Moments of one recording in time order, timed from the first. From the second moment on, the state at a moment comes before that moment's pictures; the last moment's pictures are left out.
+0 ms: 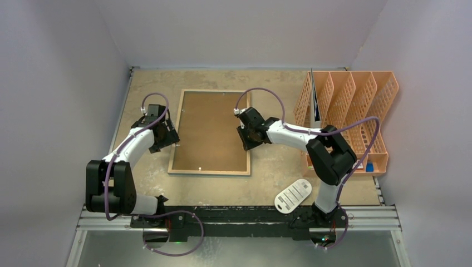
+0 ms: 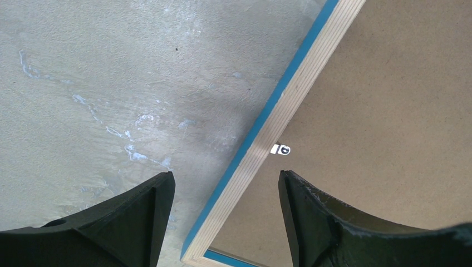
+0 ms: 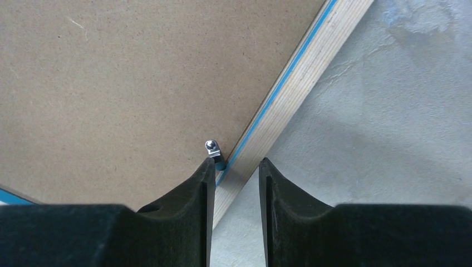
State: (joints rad) left arm -0.05 1.39 0.85 -0.59 -0.19 -0.51; right arm 0.71 1.82 1.17 -0.42 0.04 0.25
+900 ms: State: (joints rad) left arm -0.01 1.51 0.93 -0.51 -0.17 -0.51; right arm 0.71 1.84 1.24 -0.46 0.10 0.28
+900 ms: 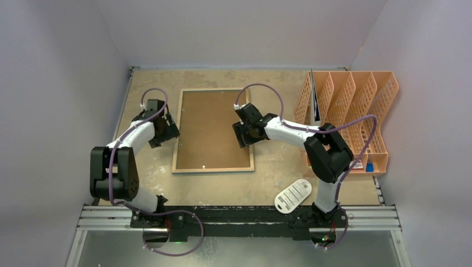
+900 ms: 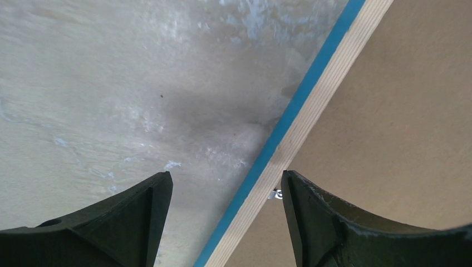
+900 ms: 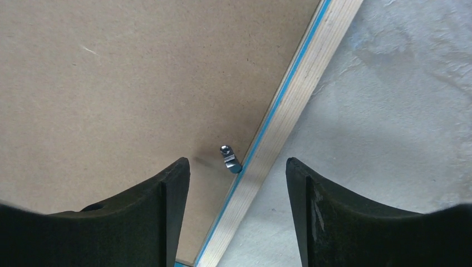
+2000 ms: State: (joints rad) left arm 0.02 1.60 0.86 -0.36 0.18 -0.51; right arm 0.65 1.89 1.27 -0.48 -0.05 0.20
